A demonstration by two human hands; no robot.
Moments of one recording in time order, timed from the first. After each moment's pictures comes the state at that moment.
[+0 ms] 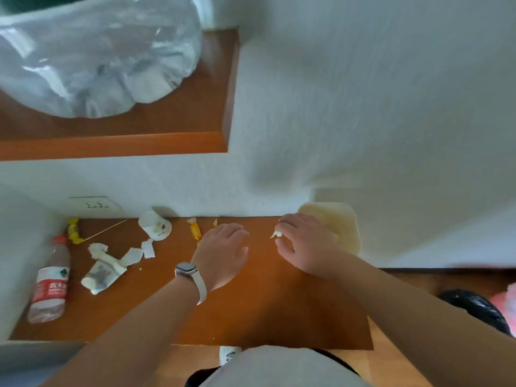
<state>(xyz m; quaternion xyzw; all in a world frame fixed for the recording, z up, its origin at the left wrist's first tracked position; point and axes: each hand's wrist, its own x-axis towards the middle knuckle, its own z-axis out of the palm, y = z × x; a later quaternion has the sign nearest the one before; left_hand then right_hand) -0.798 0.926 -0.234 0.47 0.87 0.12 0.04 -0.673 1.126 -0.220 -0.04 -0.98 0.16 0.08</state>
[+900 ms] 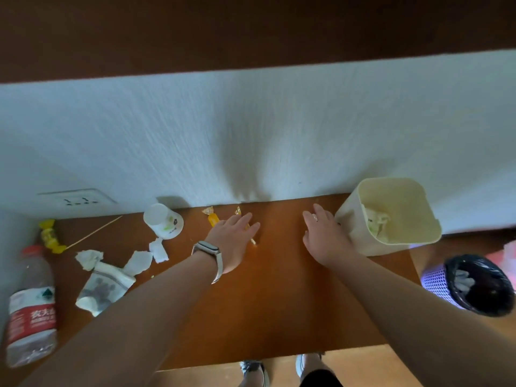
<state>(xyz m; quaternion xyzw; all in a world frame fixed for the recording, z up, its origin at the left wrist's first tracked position) -0.911 0.894 -0.340 0.57 0.81 -0.06 0.13 -0.748 1.079 -0.352 -0.30 -0.94 0.12 -0.10</state>
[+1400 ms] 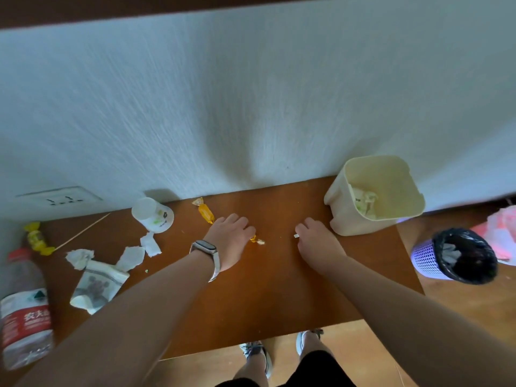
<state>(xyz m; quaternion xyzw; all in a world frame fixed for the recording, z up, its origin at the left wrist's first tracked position) -0.892 0.889 -0.343 0.64 0.76 -0.02 0.09 -0.714 1.045 -0.364 -0.29 -0.94 0.16 -0.10</state>
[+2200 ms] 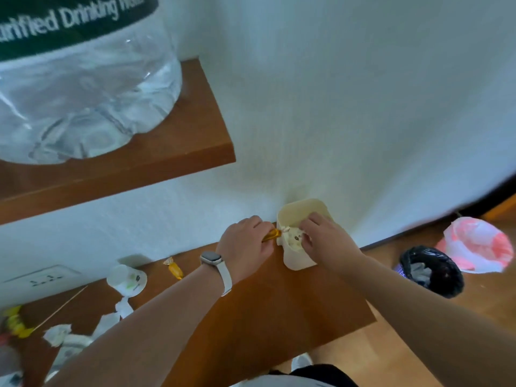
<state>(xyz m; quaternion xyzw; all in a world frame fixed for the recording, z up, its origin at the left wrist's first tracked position) -0.804 0.998 -0.201 0.64 0.75 0.17 0.03 -0.631 1.122 -0.212 -0.29 -0.94 0.13 0.10</state>
